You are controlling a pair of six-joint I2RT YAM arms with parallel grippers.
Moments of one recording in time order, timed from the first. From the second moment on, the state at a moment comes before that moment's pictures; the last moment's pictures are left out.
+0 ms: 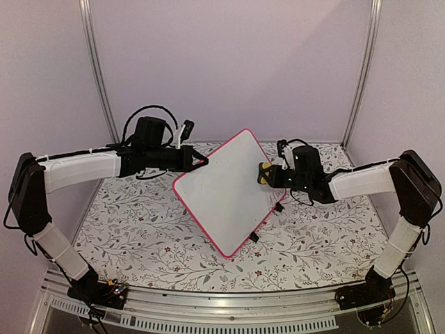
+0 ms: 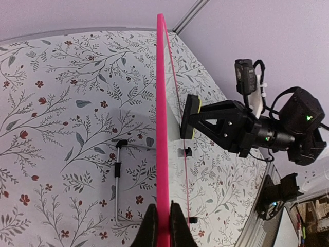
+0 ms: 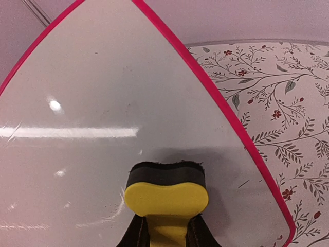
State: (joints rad) left arm -0.59 1.60 1.15 -0.05 0.43 -0.43; right arm 0.61 1.72 0.91 0.39 -0.05 0.47
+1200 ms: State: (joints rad) left arm -0.59 1.60 1.15 -0.05 0.43 -0.44; right arm 0.87 1.66 0.64 0.45 0.01 0.55
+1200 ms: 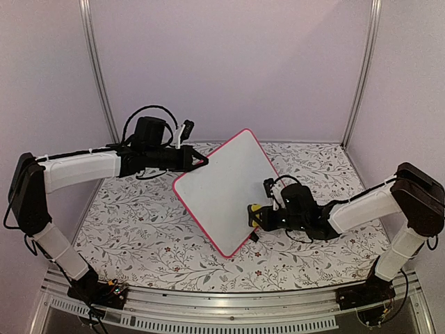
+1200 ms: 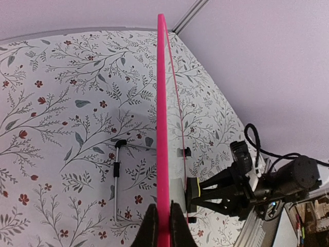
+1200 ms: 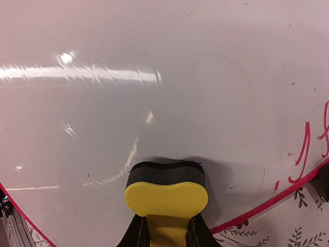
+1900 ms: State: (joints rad) left arm -0.59 1.60 1.15 -0.04 0.43 -0.43; right arm 0.89 1.66 0.71 0.42 0.08 0.59
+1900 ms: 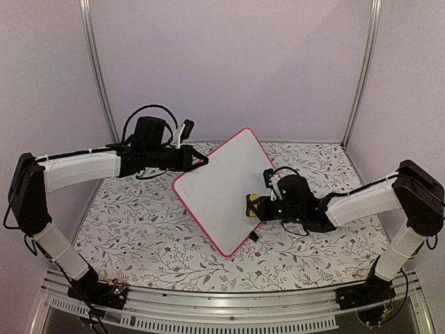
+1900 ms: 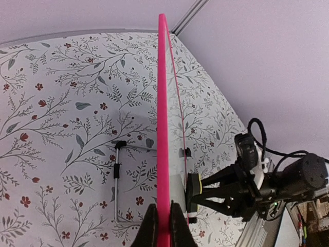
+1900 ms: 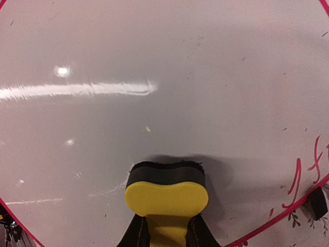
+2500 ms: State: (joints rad) left arm -0.59 1.60 1.15 -0.05 0.42 -0.44; right arm 0.67 1.71 0.84 0.34 0.11 0.54
